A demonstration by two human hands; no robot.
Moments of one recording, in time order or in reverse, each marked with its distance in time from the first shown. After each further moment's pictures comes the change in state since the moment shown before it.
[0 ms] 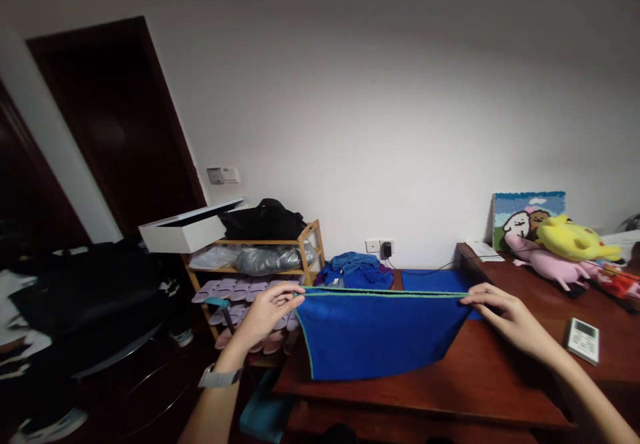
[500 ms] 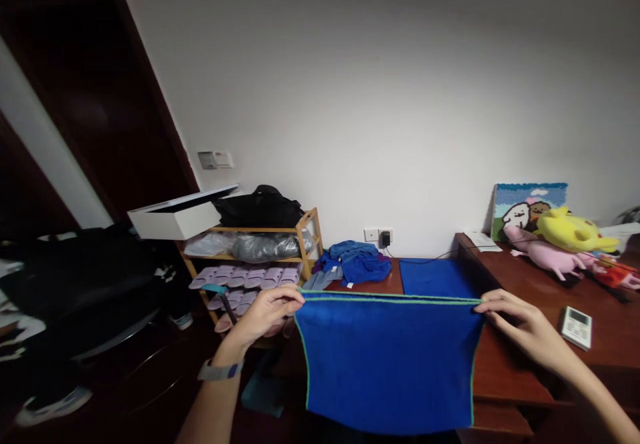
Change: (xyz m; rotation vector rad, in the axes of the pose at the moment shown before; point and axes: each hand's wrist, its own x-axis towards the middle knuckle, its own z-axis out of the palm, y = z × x) left_hand -0.012 -0.006 0.002 -0.148 -0.207 0.019; right_hand -0.030 -0.019 -0.005 -0.042 0.024 0.057
